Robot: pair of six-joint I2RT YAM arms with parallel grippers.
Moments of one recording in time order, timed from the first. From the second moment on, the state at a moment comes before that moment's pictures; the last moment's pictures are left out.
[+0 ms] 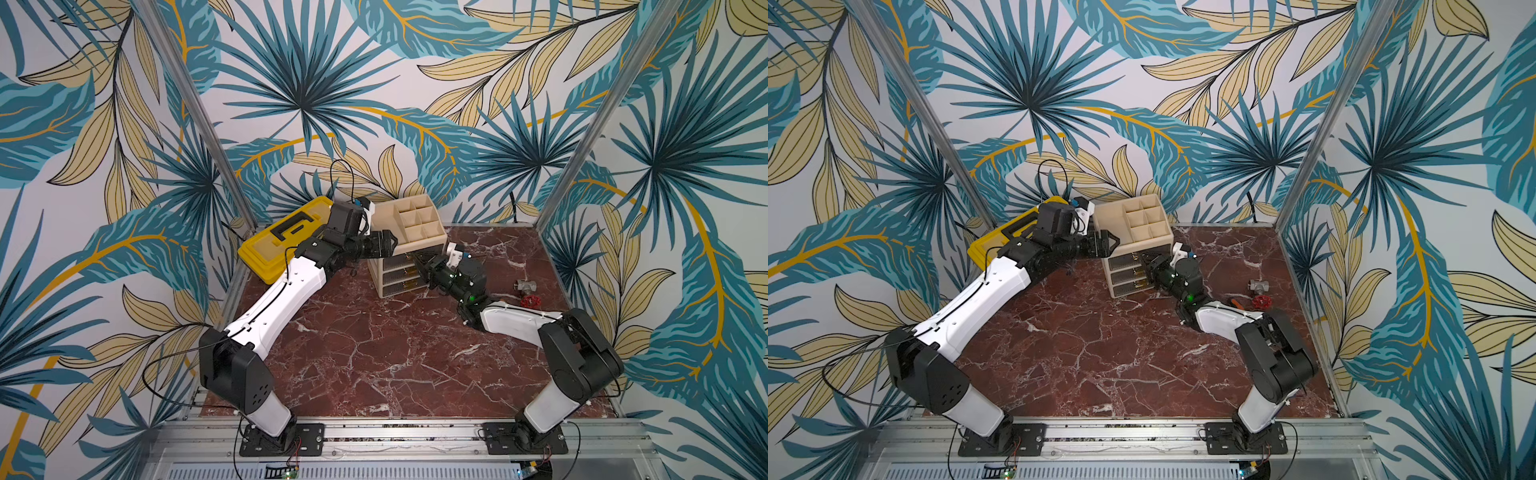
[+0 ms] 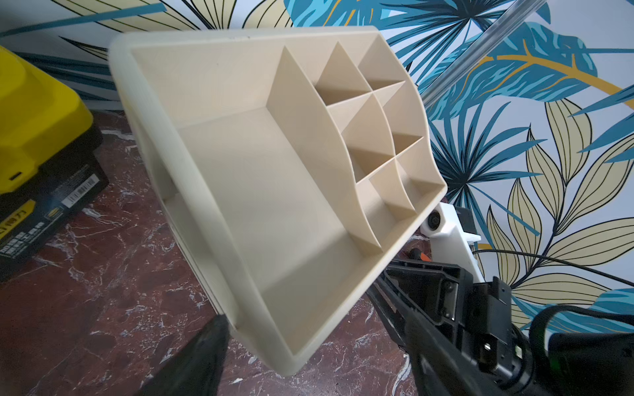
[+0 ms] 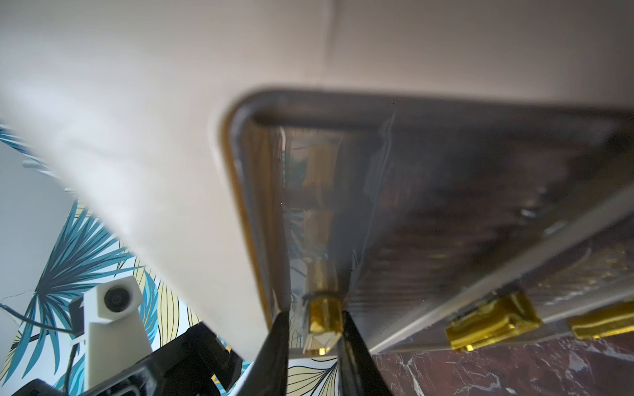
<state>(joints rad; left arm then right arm) -0.46 1.61 1.59 -0.55 0.21 -0.45 0.45 1.67 0.85 0.78 -0.21 1.48</state>
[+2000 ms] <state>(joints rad) -0.49 1.66 1.60 -0.59 0.11 -0.50 0.44 1.22 0.49 0.61 -0.20 1.48</state>
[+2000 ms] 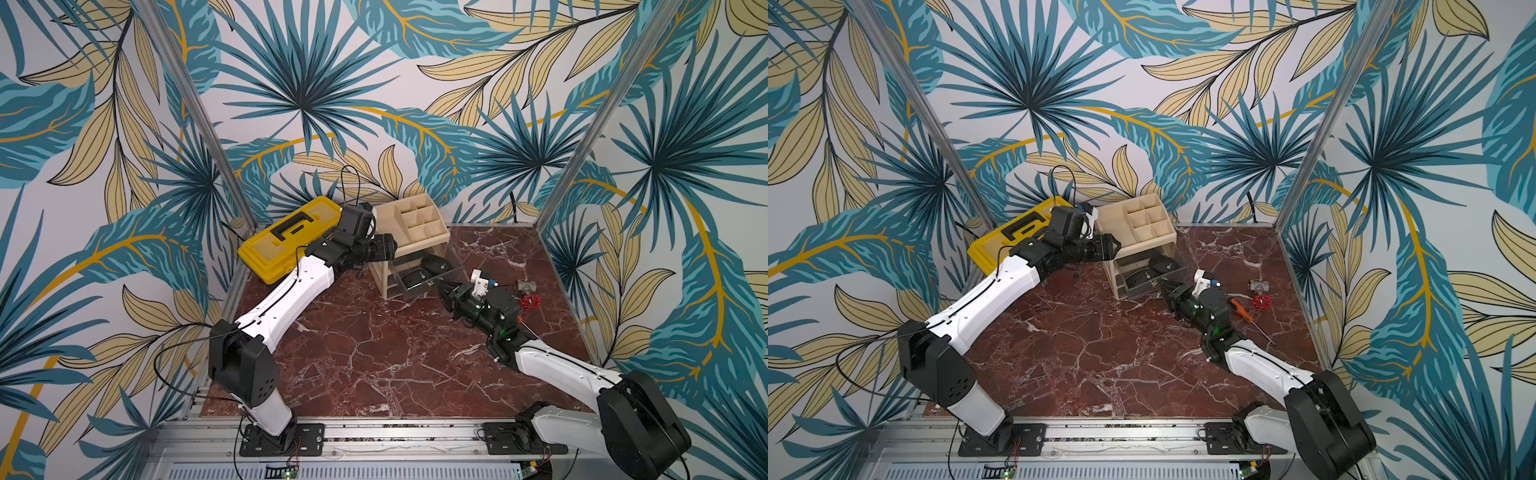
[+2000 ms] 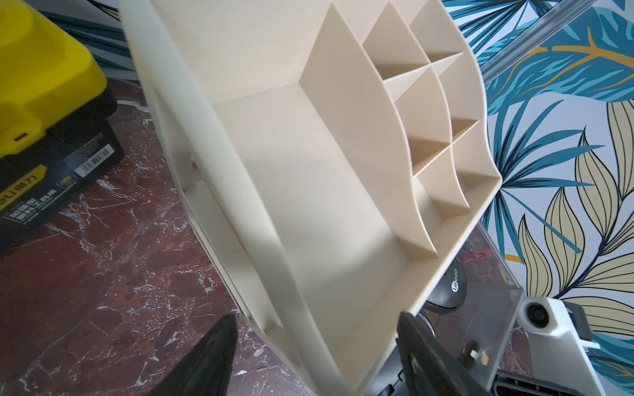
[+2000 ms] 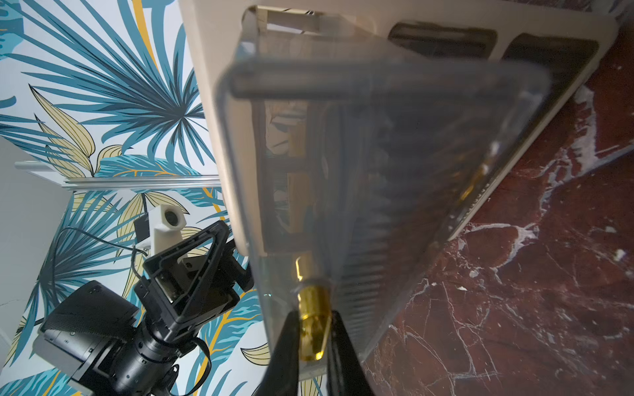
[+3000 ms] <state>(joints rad) -0.63 1.81 2.24 -1.18 0.22 0.10 0.40 1.17 0.46 0.57 -0.26 1.47</state>
